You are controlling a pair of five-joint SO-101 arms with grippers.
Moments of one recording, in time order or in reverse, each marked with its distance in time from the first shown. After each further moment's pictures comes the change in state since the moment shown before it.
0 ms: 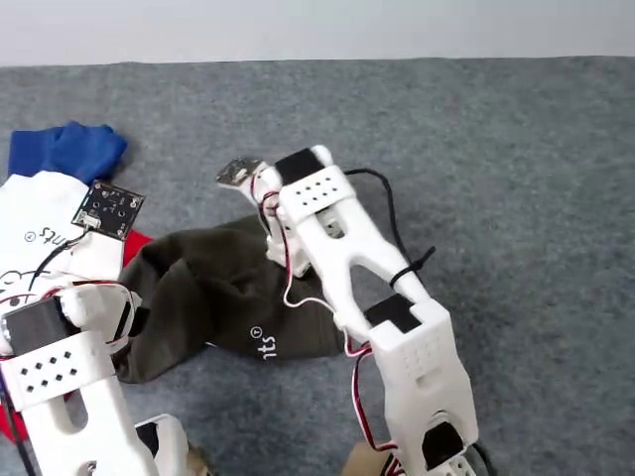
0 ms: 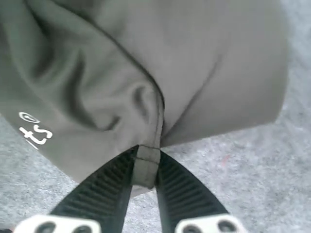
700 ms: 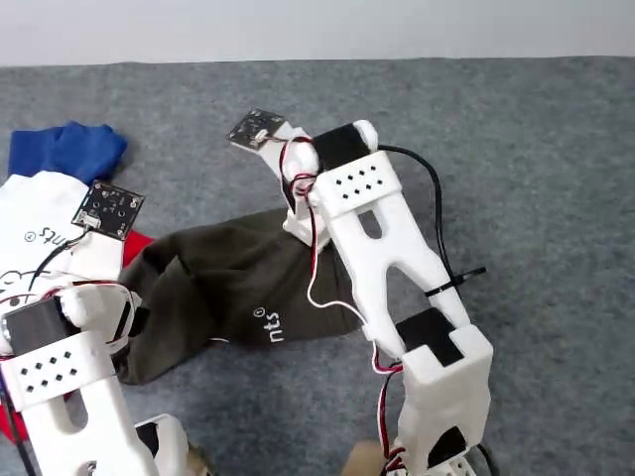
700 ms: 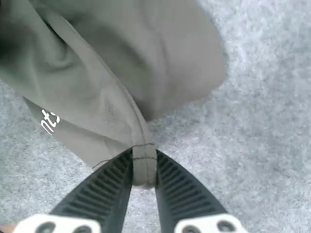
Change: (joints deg) left arm 0.0 0.0 0.0 0.0 0.0; right arm 5.1 -15.0 0.0 3.2 2.2
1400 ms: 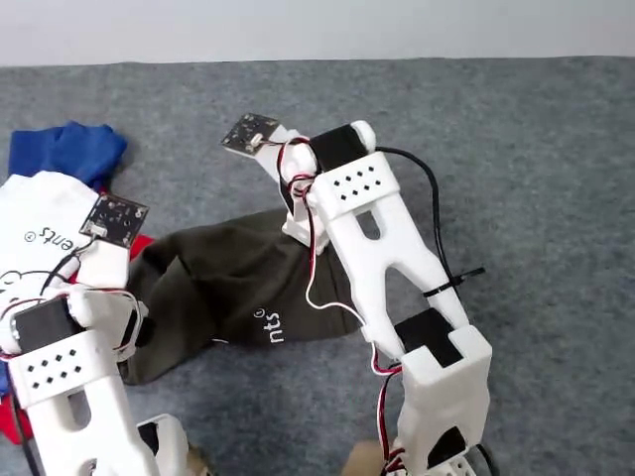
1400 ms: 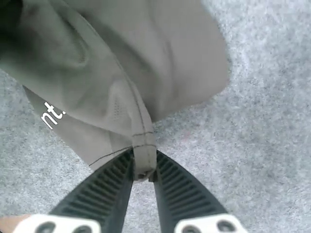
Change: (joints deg) left arm 0.0 0.0 4.3 0.0 2.2; right arm -0.9 -0.7 0.0 0.0 3.2
